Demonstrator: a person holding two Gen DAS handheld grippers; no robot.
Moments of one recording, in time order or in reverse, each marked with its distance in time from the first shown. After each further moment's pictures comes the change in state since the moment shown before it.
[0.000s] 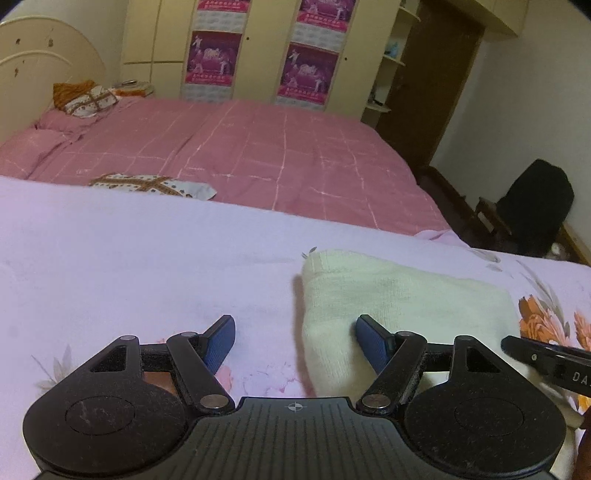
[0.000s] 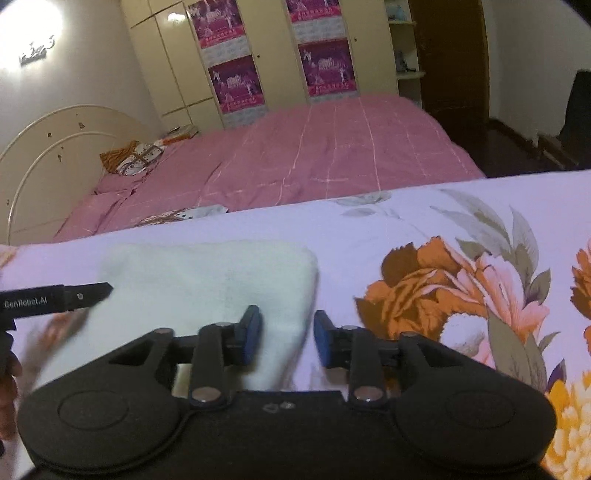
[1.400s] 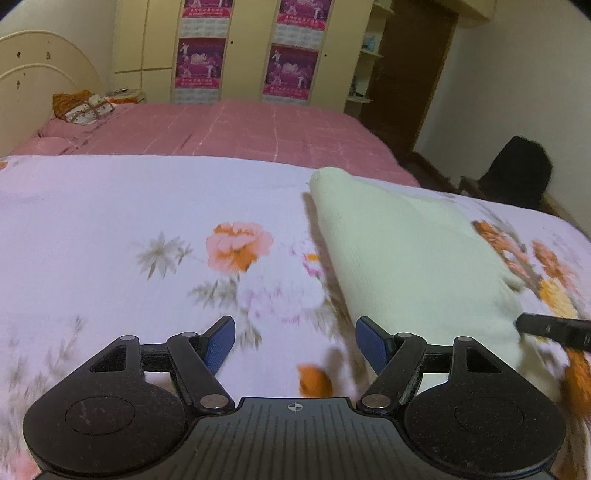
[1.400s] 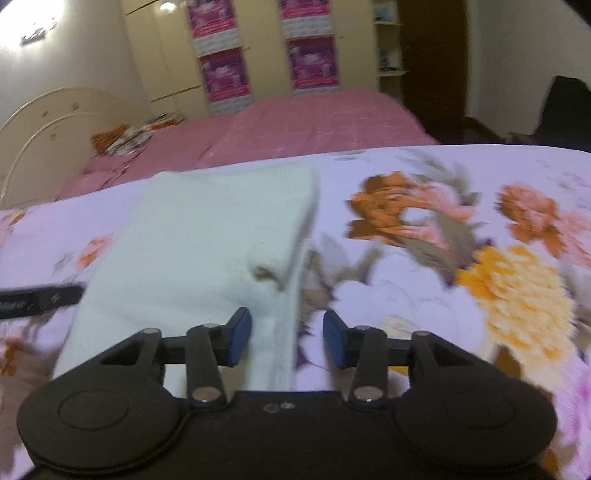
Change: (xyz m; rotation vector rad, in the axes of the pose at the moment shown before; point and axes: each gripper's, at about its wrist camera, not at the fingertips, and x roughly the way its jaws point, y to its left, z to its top) left arm -0.117 0.031 -0.076 0.077 0.008 -0.038; right arm -0.098 0.035 -0.074 0.005 0.019 -0.095
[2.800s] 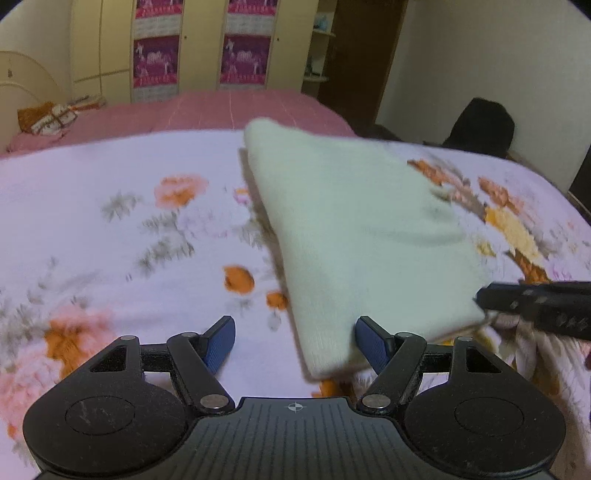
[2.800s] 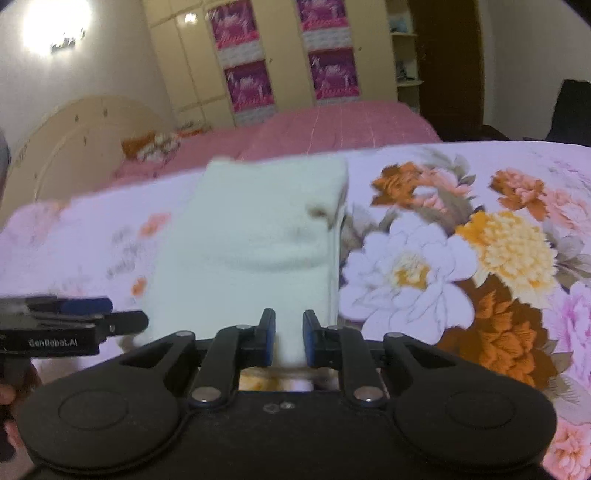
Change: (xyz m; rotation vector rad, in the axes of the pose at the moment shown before) left arm -0.037 -0.032 -0.052 0.127 0.064 -0.066; right arm -0.055 0.020 -0.051 -0.047 -0.009 0.075
